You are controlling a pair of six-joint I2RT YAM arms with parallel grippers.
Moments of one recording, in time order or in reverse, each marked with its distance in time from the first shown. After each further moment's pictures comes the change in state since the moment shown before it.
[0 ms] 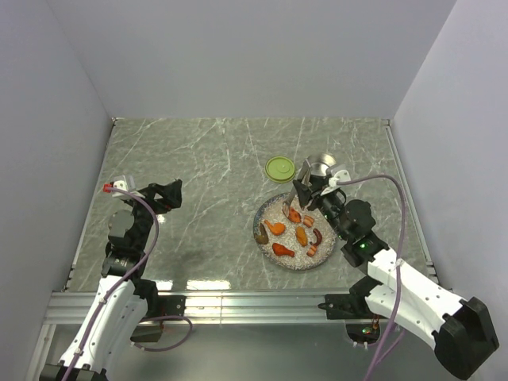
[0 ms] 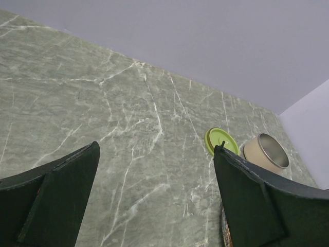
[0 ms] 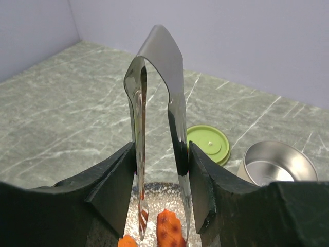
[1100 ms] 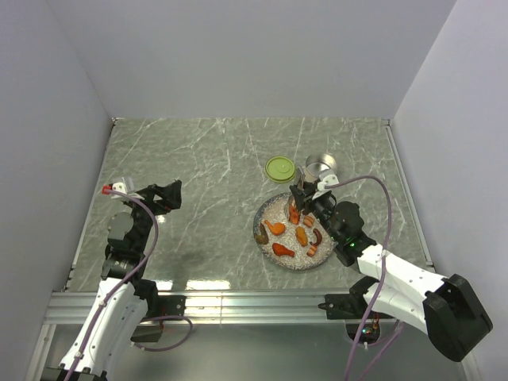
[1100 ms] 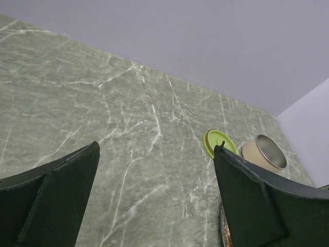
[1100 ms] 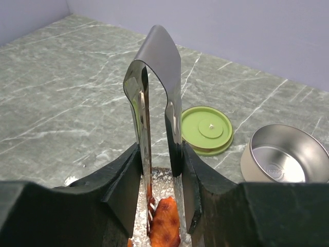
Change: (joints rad) left arm 0.000 -0.025 -0.011 0.001 0.001 0.000; right arm 0.006 0.163 -0.086 0.180 0.000 -0.033
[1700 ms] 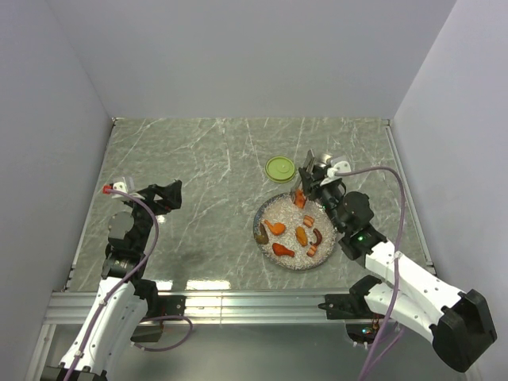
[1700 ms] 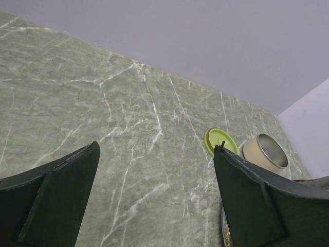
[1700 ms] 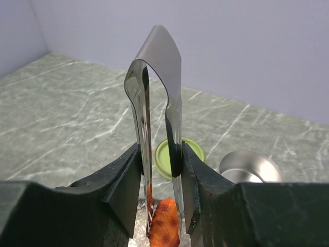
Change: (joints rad) left arm 0.000 0.005 0.000 0.000 0.000 0.000; right arm 0.001 -0.098 0.151 -0.168 0.105 -0.021
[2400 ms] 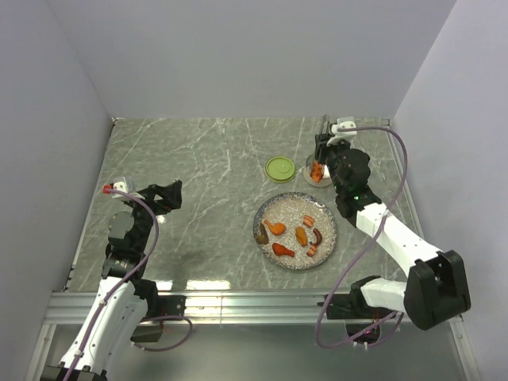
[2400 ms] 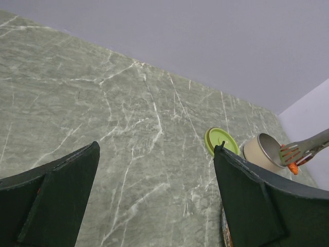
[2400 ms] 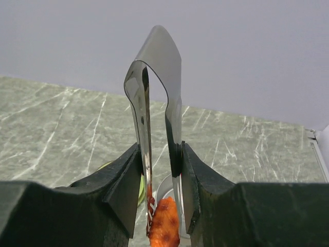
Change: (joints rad) left arm 0.000 0.007 0.000 0.000 0.000 0.000; right arm -0.232 0.326 0.304 -0.034 0.028 -0.039
